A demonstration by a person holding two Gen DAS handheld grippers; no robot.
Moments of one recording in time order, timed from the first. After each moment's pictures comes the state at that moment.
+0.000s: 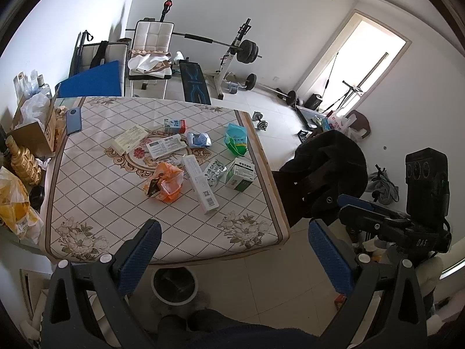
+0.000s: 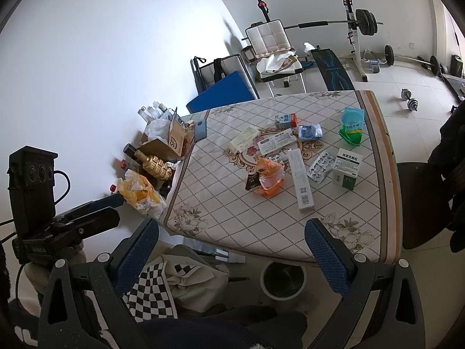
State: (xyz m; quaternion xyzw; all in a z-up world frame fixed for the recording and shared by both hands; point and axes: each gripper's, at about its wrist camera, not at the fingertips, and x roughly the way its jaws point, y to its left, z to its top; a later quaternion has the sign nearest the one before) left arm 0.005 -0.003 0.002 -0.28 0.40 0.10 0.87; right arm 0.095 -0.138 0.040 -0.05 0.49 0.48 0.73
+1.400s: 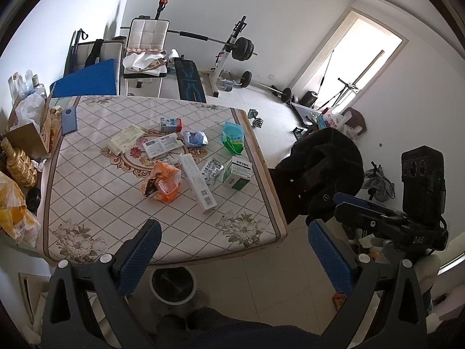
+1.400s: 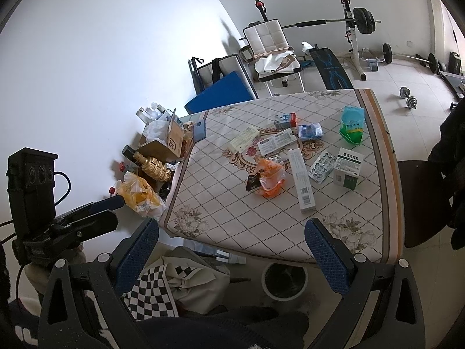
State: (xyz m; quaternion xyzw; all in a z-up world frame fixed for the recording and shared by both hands) left arm 0.003 0.005 -0.003 -0.28 0.40 0.08 0.87; right arm 0.095 -0.140 0.039 -0.05 0.49 0.48 0.73
